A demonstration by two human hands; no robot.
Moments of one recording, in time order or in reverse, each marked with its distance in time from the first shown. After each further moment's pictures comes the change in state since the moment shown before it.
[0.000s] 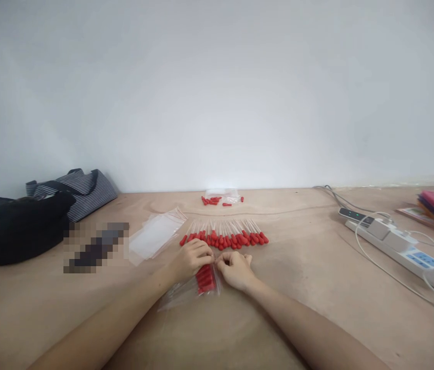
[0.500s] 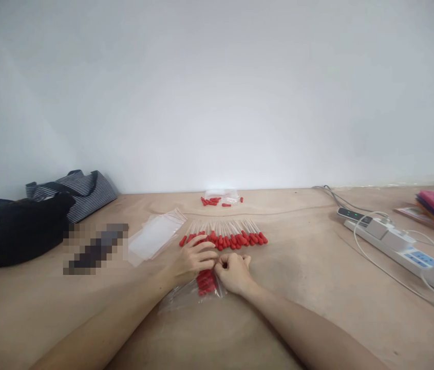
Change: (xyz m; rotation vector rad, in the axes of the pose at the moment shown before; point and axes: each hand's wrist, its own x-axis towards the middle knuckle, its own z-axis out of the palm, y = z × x) left_hand 0.005 0.002 -0.003 0.058 0.007 0.131; right_hand -0.001 0.001 0.008 -0.107 0.085 -0.020
